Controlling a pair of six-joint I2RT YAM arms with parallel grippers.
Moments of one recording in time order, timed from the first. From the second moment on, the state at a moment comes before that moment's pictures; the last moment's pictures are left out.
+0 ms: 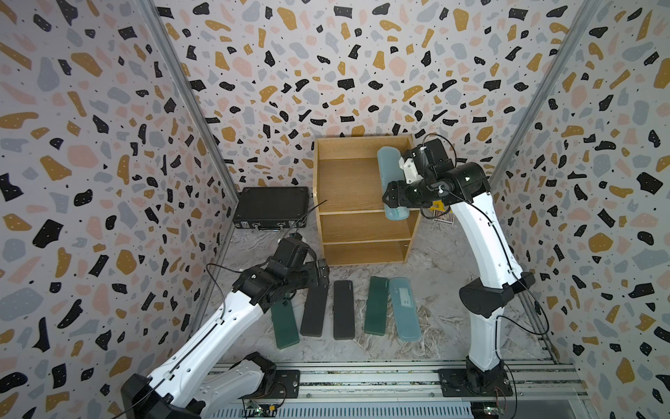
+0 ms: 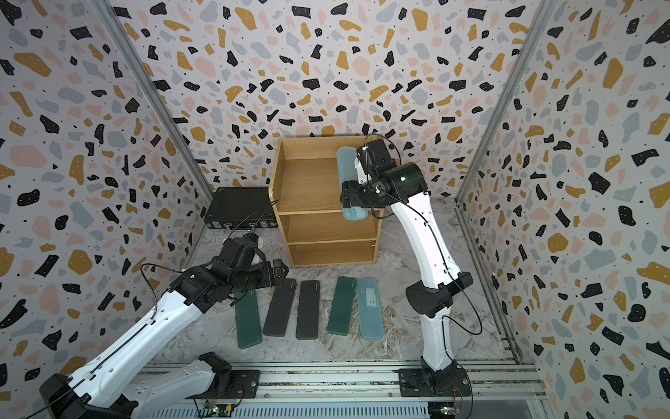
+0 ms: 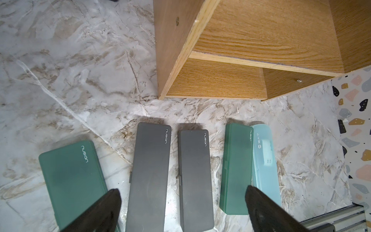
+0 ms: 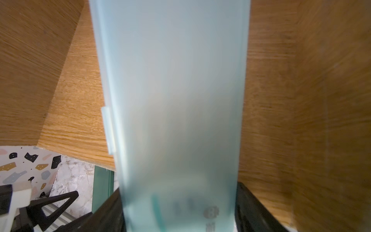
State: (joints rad) left arm -0.53 1.03 1.00 -0.84 -0.03 -0.59; right arm 0.55 2.02 2.69 -1.46 -0.04 0.36
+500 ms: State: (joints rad) left arm -0.53 1.04 0.98 -0.82 -0.03 -0.59; right arm 0.55 2.10 2.70 -1.29 0.04 0.37
